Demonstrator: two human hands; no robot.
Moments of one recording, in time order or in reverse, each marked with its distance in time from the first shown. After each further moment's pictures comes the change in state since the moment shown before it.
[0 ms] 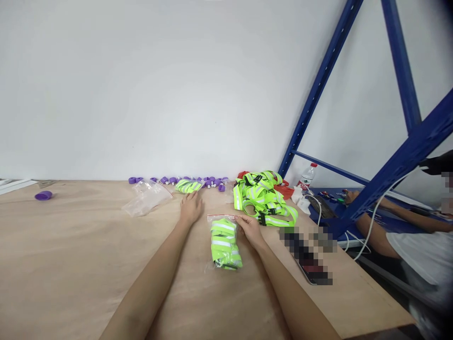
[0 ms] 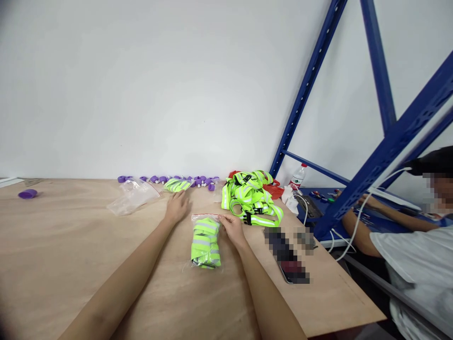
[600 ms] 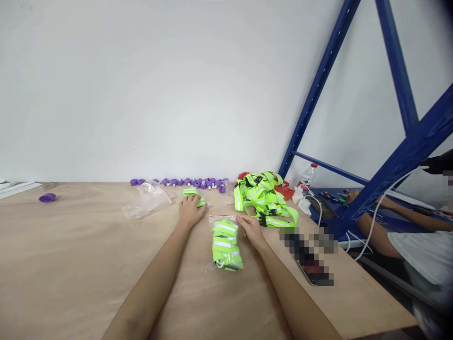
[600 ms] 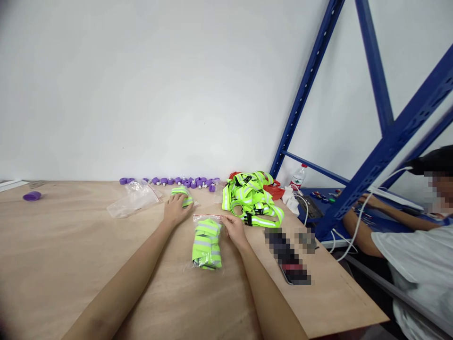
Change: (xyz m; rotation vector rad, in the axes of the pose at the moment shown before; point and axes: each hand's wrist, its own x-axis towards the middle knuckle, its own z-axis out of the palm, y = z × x) left_hand -0.012 0.017 -0.022 0.097 0.061 0.023; right_hand -0.001 0.000 0.000 0.042 -0.018 0.030
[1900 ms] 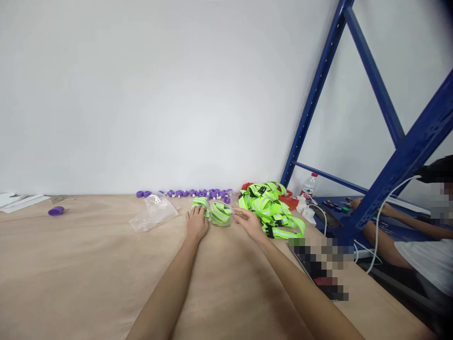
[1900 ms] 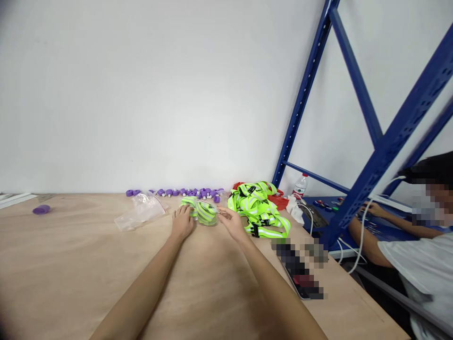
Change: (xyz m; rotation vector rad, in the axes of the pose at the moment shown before) left_hand -0.004 0.000 0.007 0.033 -0.134 -0.043; right_hand 0.040 -0.046 0.028 0.014 -0.017 -0.150
